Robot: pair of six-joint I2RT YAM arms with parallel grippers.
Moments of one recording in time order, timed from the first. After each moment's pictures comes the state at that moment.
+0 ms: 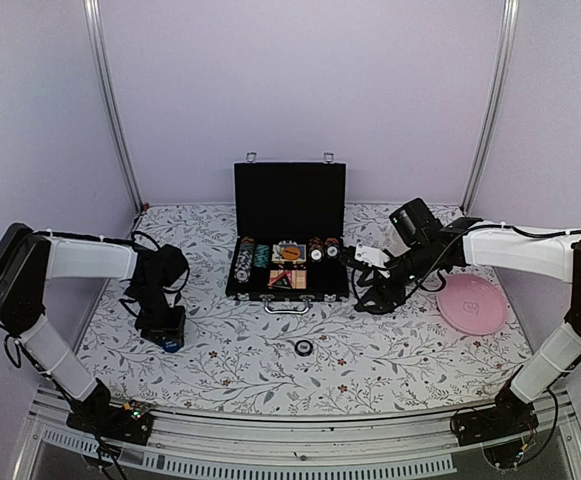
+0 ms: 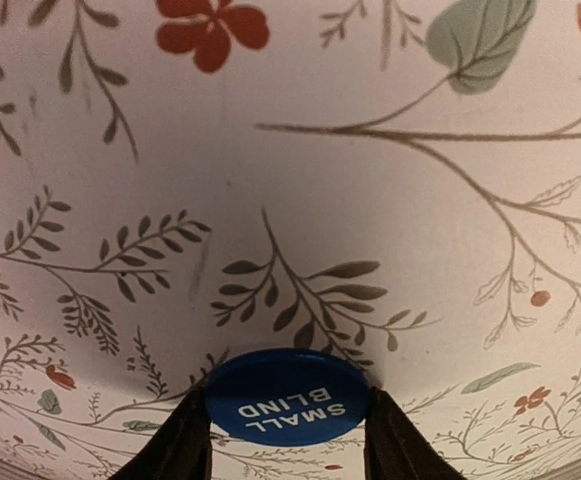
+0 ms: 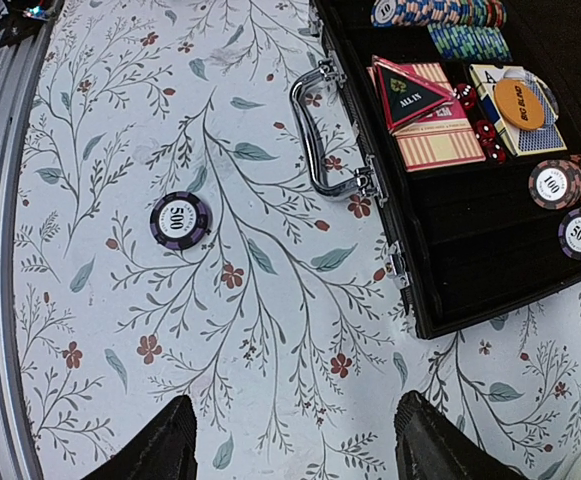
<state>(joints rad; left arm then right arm) -0.43 1.61 0.85 -0.85 0.03 -0.46 0.62 1.58 1.08 -0.51 -0.46 -0.64</state>
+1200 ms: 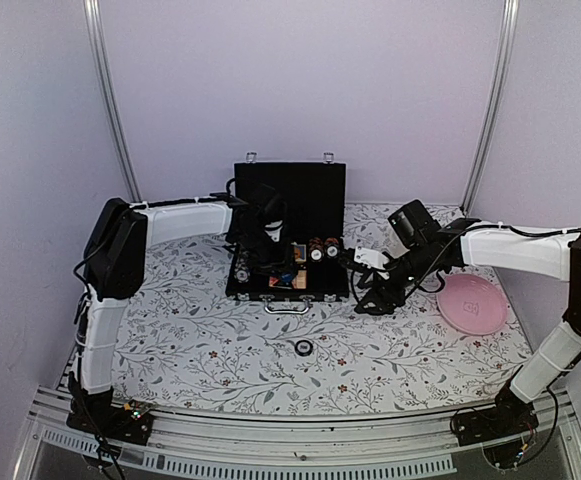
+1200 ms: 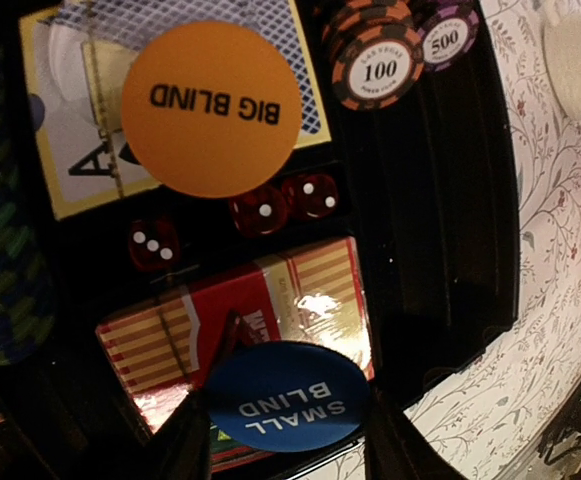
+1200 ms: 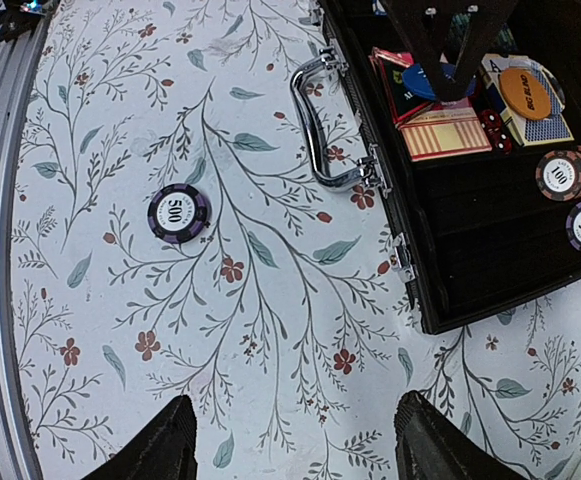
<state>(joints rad) -0.67 2.25 1.82 -0.70 0.23 -0.52 0.62 1.59 1.08 -0.52 -0.45 -0.64</state>
